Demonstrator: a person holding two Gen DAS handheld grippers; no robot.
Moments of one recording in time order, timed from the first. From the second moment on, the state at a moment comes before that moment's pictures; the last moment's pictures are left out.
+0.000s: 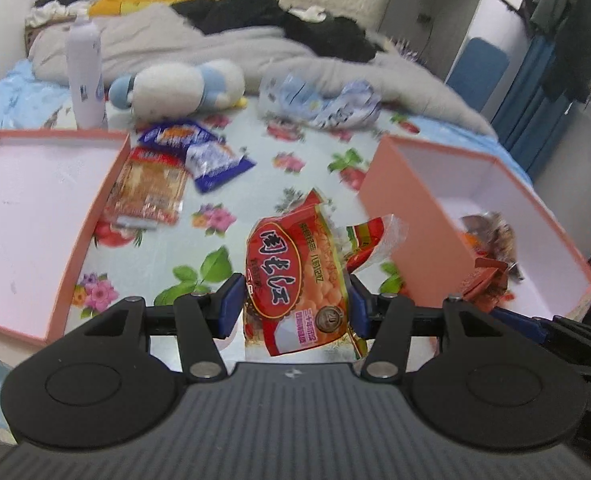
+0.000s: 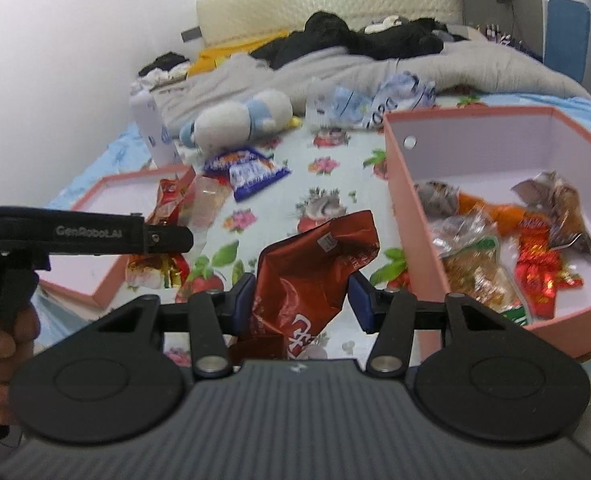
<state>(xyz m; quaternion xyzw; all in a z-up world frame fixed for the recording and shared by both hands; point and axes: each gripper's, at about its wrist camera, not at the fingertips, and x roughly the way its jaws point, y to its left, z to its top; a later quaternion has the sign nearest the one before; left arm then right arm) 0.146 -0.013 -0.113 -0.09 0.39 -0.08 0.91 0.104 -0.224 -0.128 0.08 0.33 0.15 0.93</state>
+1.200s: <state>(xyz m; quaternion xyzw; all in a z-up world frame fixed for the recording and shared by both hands) 0.263 -0.199 -0.079 -0.08 0.36 -0.20 0.91 0.178 -0.369 -0.117 0.09 0.31 0.03 0.95</state>
